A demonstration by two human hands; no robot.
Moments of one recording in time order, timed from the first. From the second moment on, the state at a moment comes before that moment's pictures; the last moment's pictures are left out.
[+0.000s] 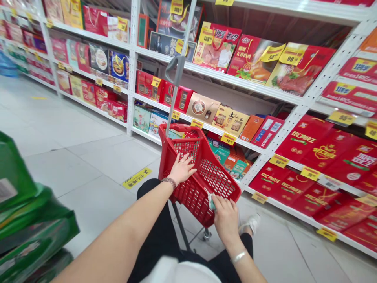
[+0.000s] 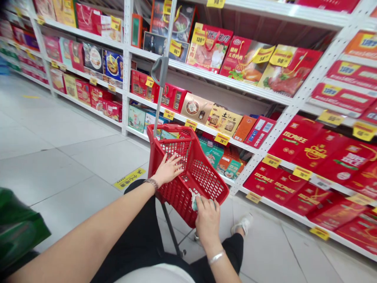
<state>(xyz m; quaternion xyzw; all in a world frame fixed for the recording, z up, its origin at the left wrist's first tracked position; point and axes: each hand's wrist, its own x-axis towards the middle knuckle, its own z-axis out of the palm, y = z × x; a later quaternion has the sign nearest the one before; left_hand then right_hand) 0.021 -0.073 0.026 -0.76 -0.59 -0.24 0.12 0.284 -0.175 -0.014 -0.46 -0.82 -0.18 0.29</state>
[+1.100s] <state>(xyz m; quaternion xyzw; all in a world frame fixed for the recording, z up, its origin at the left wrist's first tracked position) 0.068 -0.110 -0.001 -0.76 -0.59 -0.26 0.11 0.344 -0.127 -0.028 -0.47 -0.80 -0.13 0.36</state>
